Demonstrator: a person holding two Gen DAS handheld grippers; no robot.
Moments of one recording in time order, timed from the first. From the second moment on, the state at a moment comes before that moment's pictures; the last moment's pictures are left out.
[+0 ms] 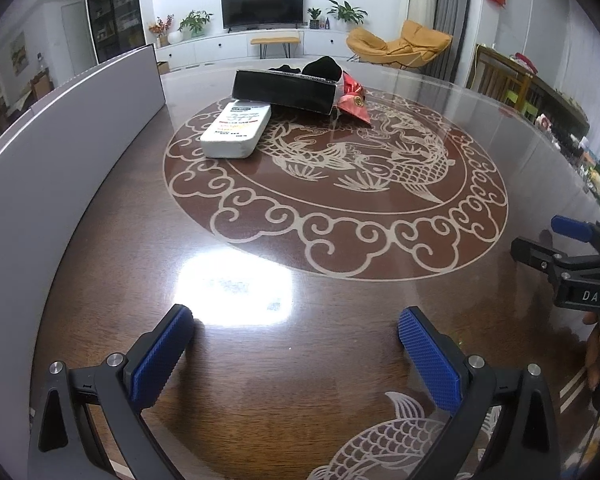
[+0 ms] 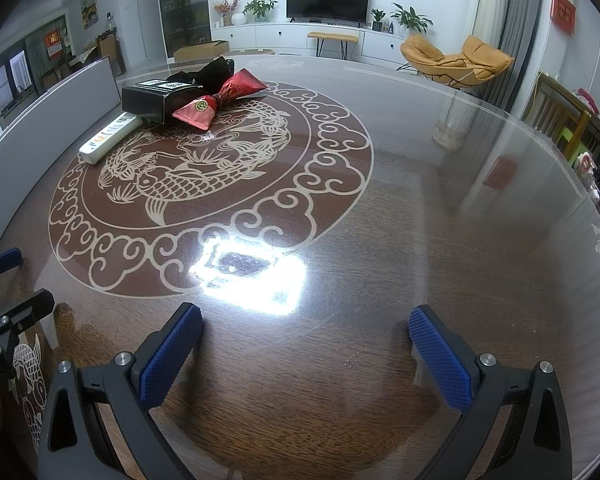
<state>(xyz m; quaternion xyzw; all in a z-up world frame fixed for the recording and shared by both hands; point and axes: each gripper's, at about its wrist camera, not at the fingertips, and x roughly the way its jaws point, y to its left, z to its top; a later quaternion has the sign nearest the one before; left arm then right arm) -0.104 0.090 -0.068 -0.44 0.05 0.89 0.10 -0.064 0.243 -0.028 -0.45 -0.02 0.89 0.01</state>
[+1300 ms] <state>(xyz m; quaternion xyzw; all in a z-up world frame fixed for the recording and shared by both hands) -0.105 0.071 -0.070 -0.45 0.02 0.89 0.05 -0.204 0.159 0.014 -0.42 -0.04 0.90 -0.13</state>
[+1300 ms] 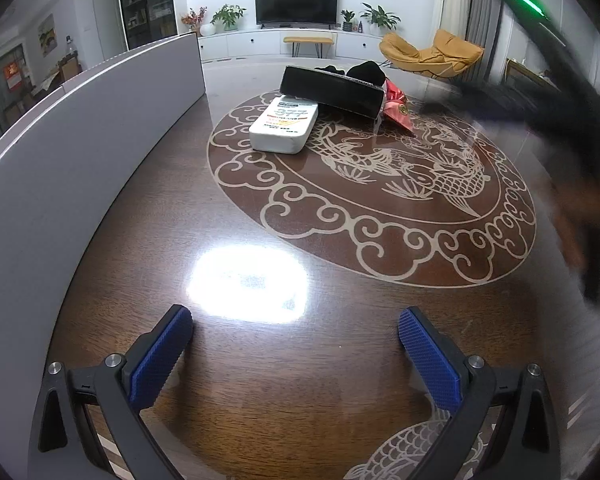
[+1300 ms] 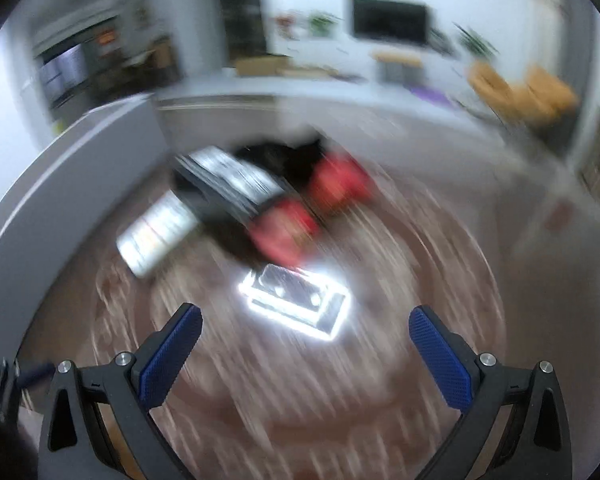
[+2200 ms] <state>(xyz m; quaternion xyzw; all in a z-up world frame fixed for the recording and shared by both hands) -0.103 0.074 -0.069 -0.45 0.02 0.89 0.05 -0.098 0.170 -0.017 -0.45 -0.11 0.87 -0.16</state>
